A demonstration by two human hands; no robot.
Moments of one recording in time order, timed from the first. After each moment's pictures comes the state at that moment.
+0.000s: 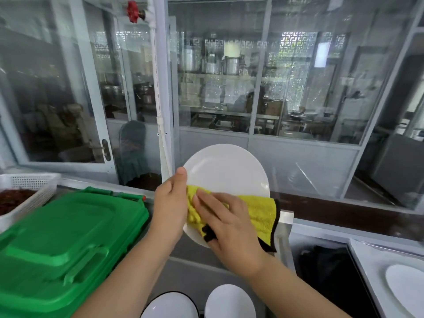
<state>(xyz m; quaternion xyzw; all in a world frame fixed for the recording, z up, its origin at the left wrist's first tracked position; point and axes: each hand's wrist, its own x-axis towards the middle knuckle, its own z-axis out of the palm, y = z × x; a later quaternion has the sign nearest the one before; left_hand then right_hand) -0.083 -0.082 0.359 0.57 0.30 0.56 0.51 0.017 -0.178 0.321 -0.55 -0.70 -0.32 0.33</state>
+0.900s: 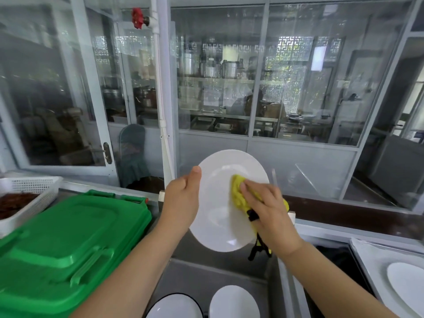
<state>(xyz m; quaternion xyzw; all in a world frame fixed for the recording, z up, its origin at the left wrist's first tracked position) -0.094 -0.084 0.369 0.68 0.29 0.50 0.44 0.067 -0.197 0.332 -0.61 -0.64 -0.33 0.34</state>
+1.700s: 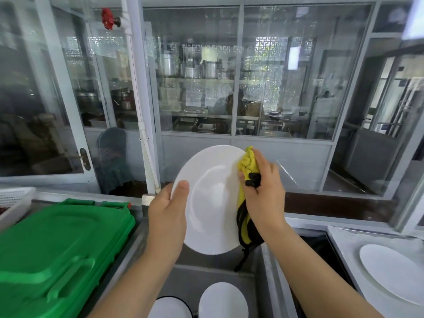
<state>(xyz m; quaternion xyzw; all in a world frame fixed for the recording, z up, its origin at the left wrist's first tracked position) -0.093 -0.122 0.348 0.59 0.23 0.53 0.55 0.072 -0.203 0.356 -0.69 -0.42 -0.22 0.54</state>
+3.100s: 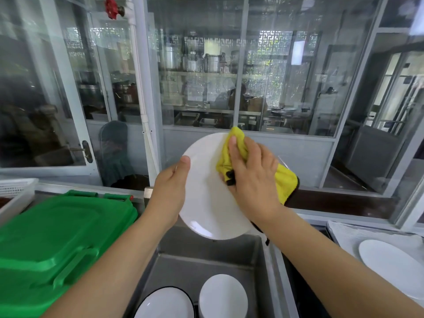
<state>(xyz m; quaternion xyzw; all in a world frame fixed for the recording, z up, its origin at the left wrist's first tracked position) -0.092 -0.097 0.376 0.61 0.25 0.45 0.61 0.046 -0.195 0.379 -0.72 -0.48 -0.44 0.25</state>
